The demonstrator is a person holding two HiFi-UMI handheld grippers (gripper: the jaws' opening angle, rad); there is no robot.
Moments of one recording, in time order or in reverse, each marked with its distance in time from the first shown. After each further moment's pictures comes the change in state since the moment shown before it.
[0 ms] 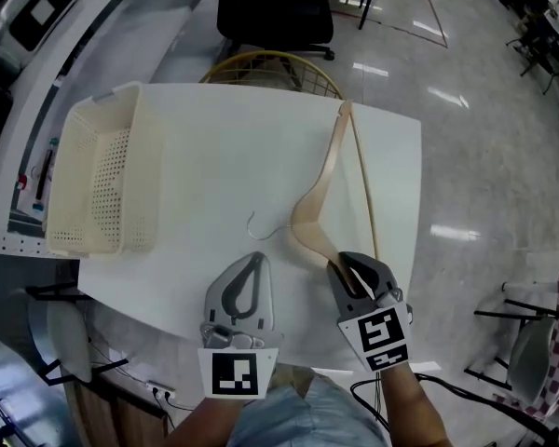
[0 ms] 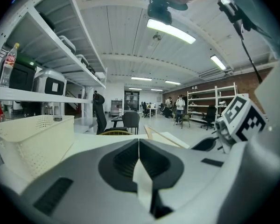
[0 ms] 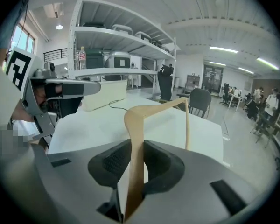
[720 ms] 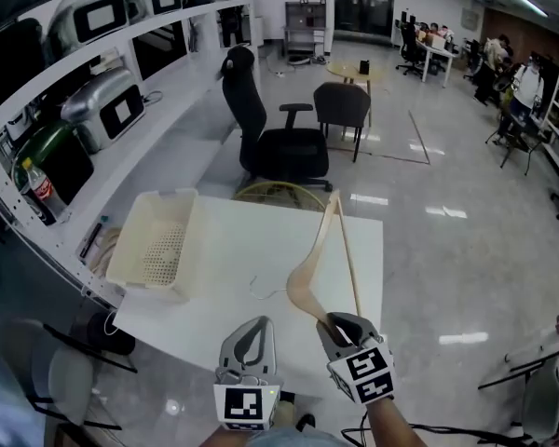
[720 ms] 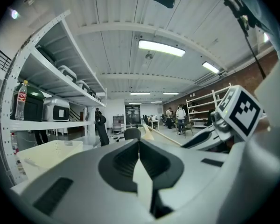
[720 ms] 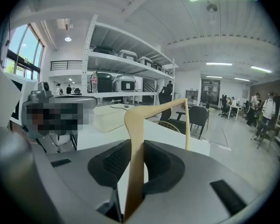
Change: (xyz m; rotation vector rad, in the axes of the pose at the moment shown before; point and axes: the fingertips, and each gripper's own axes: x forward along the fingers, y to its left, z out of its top) left arm -0.120 -0.059 0.066 0.143 -0.201 0.037; right arm -0.133 0.038 0.050 -0.011 -0.198 -0.007
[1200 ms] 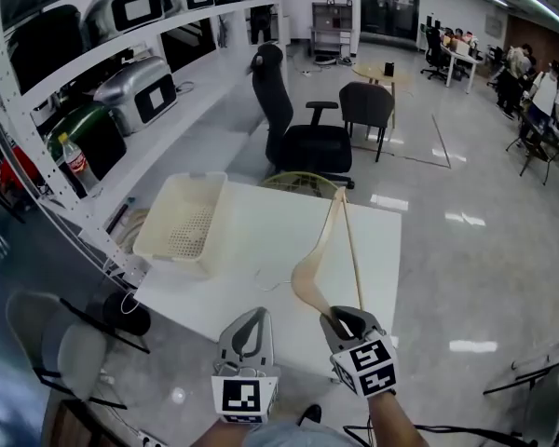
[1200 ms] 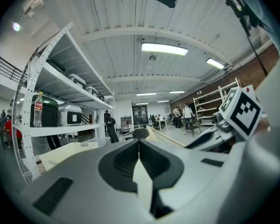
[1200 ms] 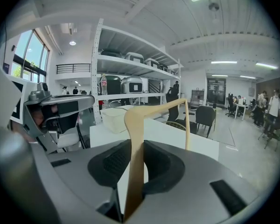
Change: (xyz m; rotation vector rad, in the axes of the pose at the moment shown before) left arm -0.064 0.016 0.010 0.008 -0.007 0.113; right arm -0.020 0.048 0.000 -0.011 -0.029 0.072
